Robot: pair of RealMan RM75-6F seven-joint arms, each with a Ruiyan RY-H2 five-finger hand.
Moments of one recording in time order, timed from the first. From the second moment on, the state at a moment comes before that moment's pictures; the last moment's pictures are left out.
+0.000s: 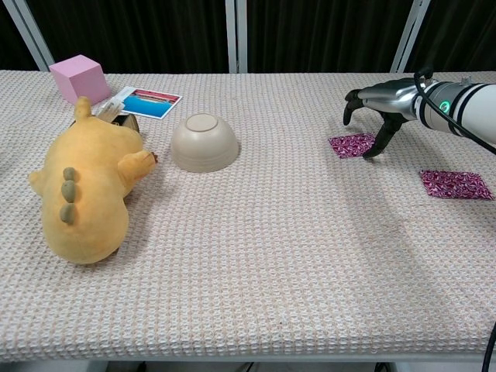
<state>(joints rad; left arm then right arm) -0.20 -1.12 -0.11 -1.49 1.38 1.34 -0.15 0.93 -1.61 0.15 -1.12 -0.76 0.68 -0.53</state>
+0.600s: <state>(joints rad) -0.21 -1.13 -0.10 -1.48 1.37 1.32 -0.16 0.95 -1.64 0.13 -1.08 -0.74 0.68 -0.53</state>
